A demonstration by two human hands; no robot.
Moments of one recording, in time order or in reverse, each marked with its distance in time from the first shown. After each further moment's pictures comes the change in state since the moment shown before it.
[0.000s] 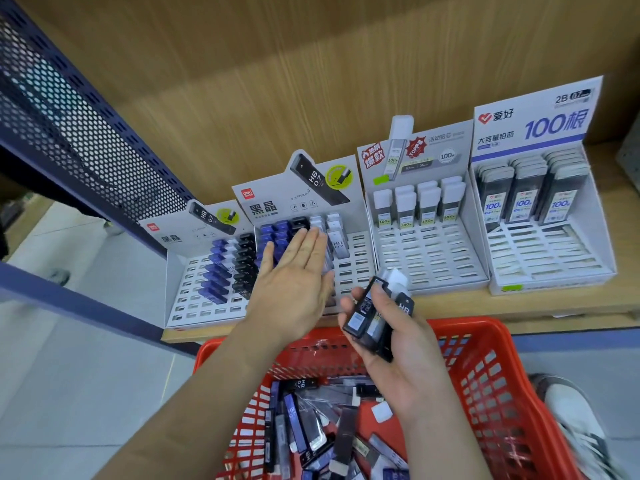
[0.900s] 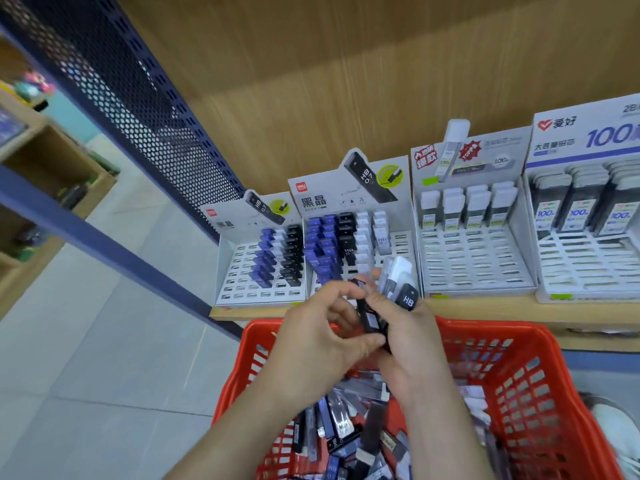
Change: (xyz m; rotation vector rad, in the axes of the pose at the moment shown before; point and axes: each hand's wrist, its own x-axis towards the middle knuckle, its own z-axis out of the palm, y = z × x) left_hand -0.097 0.013 -0.027 -1.082 0.137 -0.165; right_hand -0.002 0.031 0.023 -0.325 0.001 -0.106
